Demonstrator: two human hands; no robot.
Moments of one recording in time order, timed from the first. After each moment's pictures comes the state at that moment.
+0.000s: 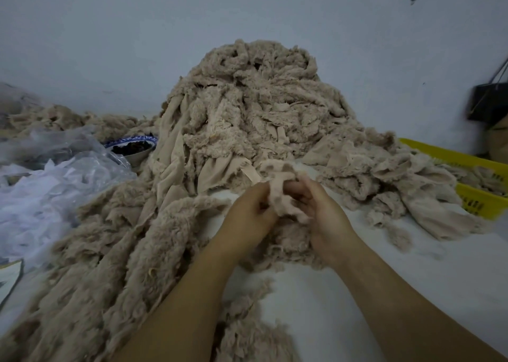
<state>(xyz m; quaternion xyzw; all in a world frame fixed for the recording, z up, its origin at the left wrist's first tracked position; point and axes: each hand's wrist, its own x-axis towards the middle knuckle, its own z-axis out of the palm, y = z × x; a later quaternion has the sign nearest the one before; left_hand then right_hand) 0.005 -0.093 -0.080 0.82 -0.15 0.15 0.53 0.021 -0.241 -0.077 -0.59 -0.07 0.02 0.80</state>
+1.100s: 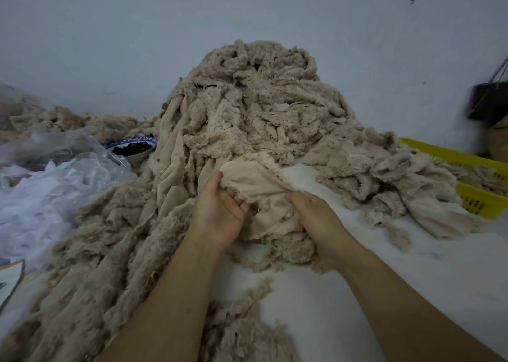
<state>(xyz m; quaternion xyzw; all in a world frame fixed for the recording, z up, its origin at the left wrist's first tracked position) 0.012 -0.071 -0.060 0.34 0.05 0.00 0.94 0.012 -0.243 -0.075 -0.75 -0.07 0.05 0.66</state>
